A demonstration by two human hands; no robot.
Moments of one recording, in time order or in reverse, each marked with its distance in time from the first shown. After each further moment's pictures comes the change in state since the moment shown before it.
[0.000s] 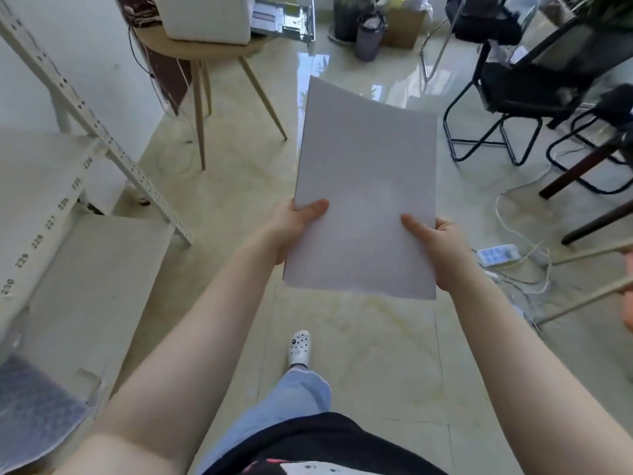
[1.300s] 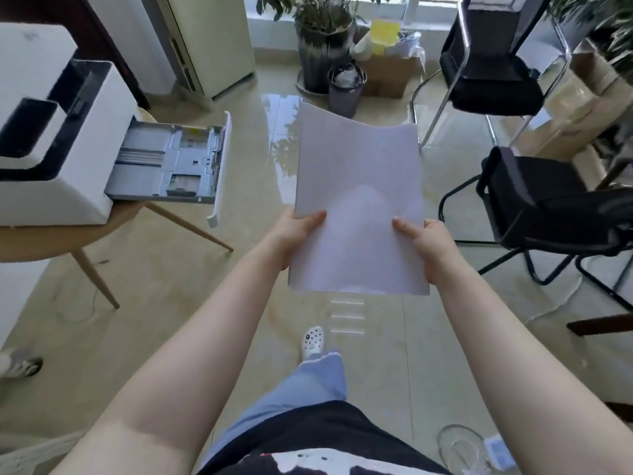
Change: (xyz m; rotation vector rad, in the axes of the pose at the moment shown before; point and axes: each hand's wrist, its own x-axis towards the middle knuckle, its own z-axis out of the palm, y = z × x) left_hand 0.848 0.326 0.172 0.044 0.062 -0.097; right_hand 0.873 -0.317 -0.061 -0.018 0.028 0.125
